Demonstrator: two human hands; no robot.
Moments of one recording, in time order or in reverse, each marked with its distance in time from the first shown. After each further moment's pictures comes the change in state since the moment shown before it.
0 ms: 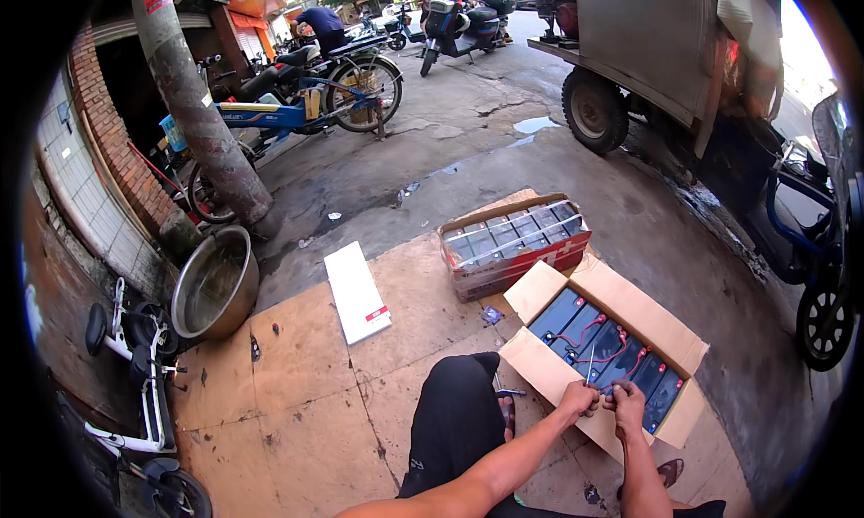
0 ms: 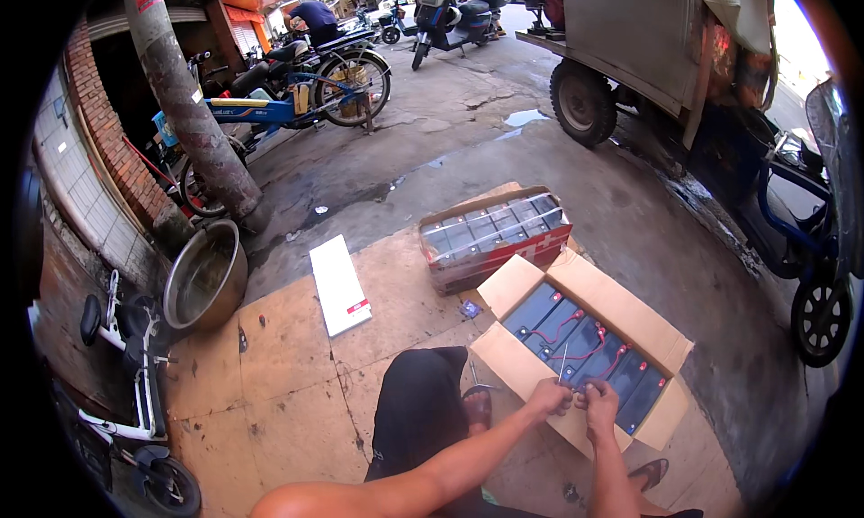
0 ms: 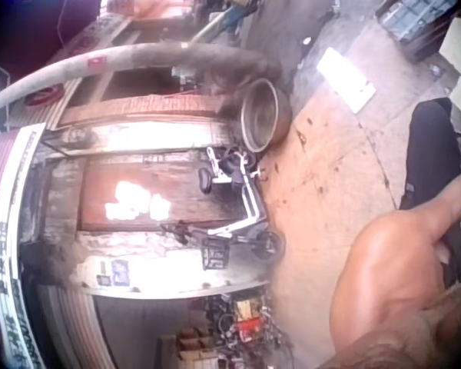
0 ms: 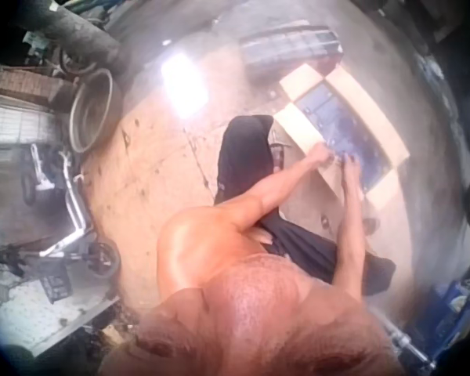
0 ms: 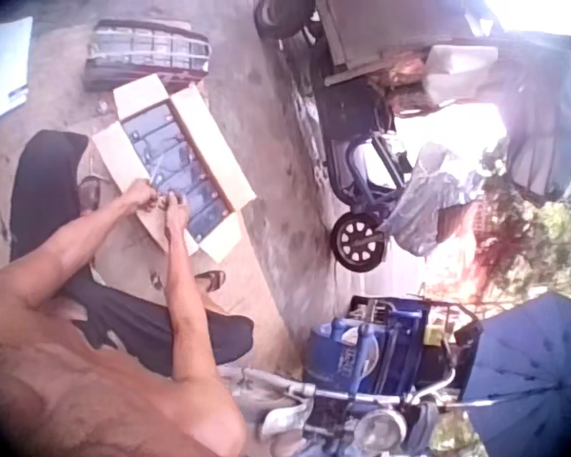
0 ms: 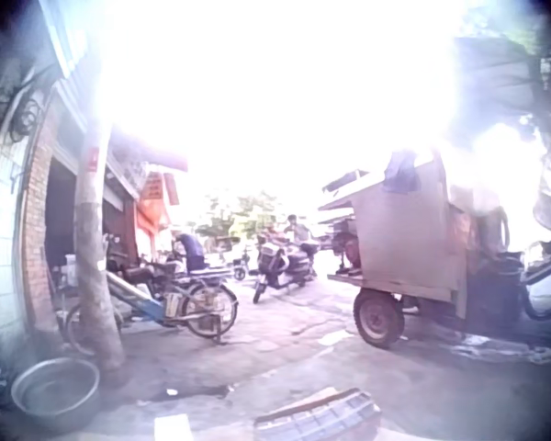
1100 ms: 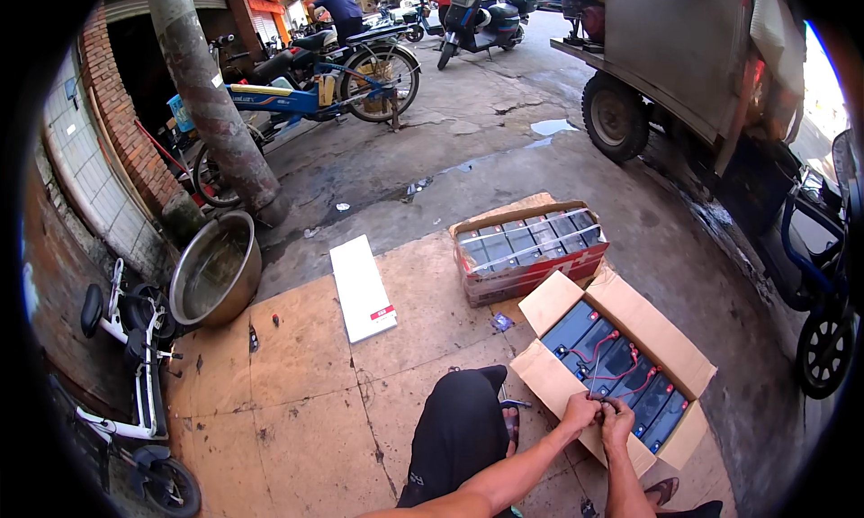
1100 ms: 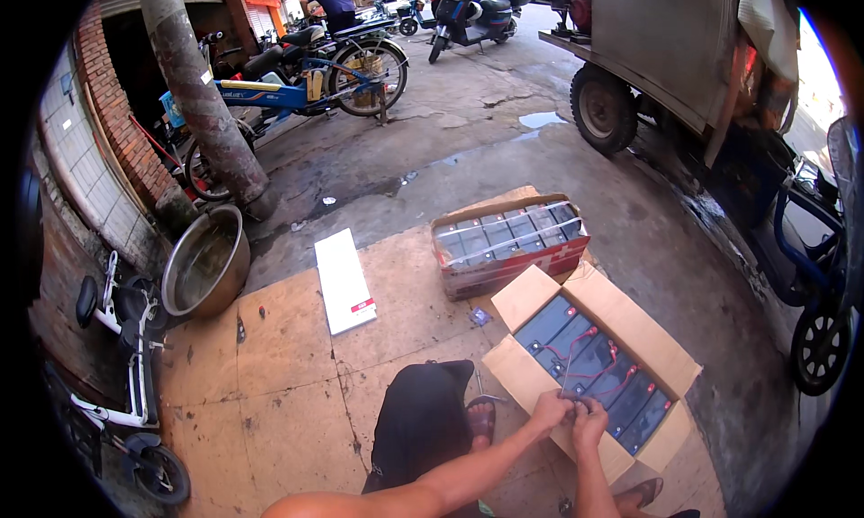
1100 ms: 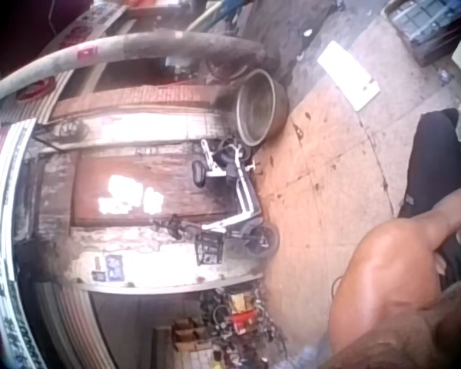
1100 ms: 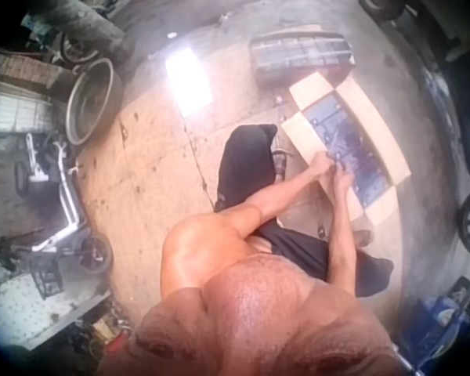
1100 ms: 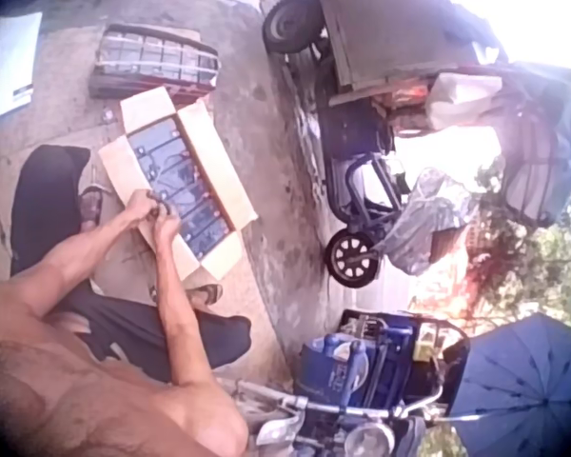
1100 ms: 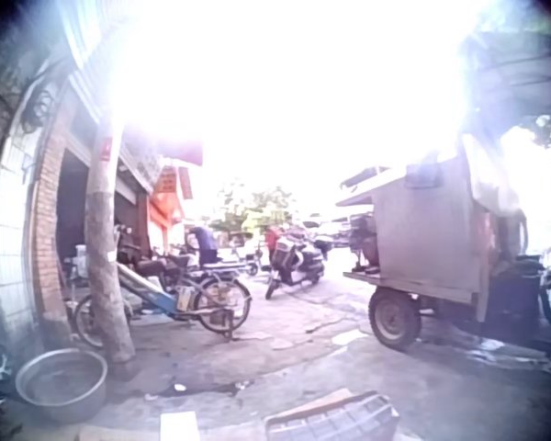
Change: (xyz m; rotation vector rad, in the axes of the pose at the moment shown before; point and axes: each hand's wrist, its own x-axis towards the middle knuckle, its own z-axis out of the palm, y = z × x) left_hand 0.003 0.001 -0.006 -0.148 0.089 0.186; right_hand 0.030 0.056 0.020 -0.474 0.138 -0.387
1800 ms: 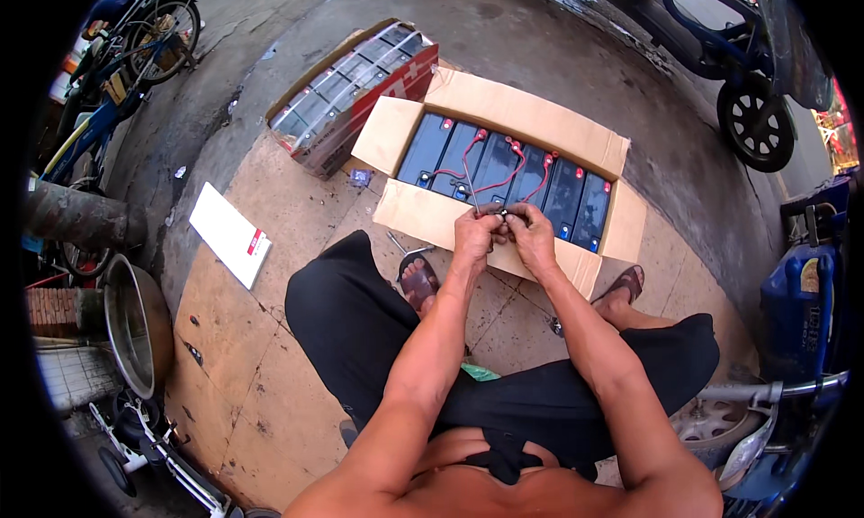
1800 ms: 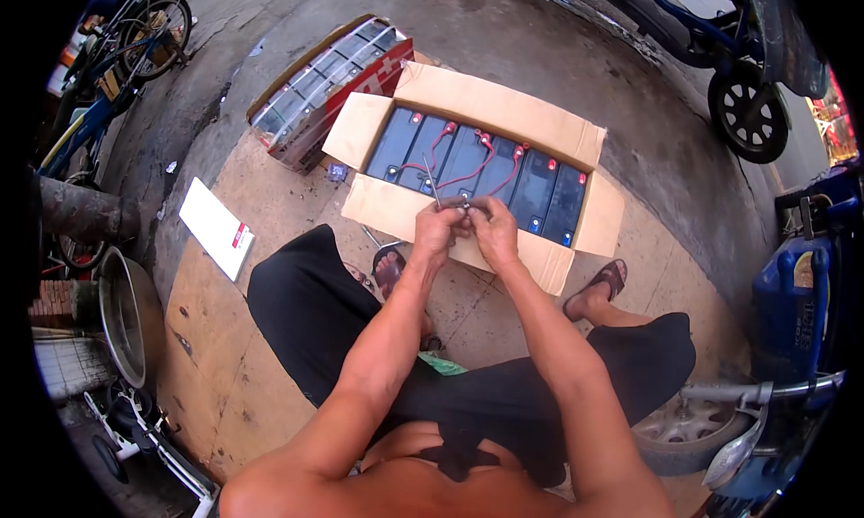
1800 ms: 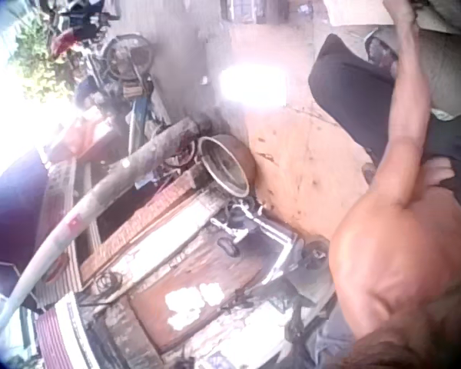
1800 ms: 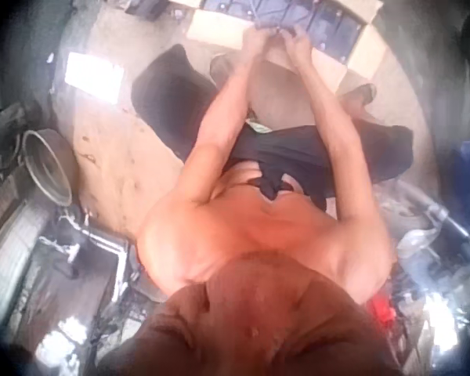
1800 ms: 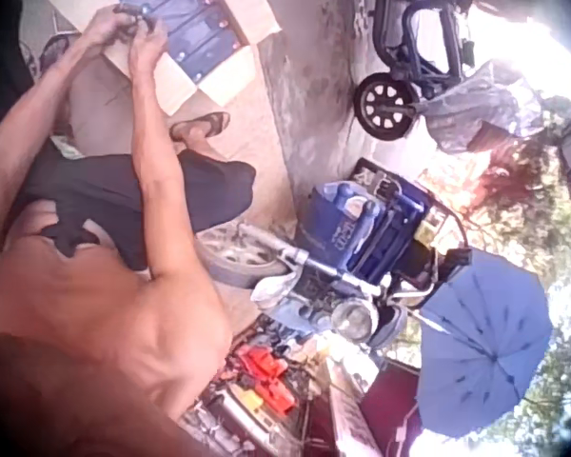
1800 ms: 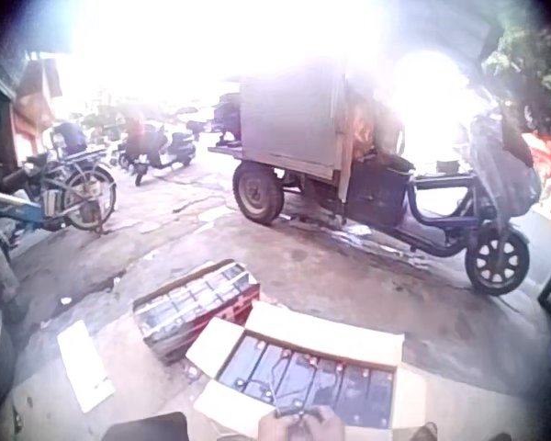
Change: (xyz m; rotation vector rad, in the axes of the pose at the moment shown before) left_hand 0.003 0.030 -0.007 0.049 -0.127 -0.064; right_hand -0.006 -0.032 -0.002 0.261 0.002 0.120
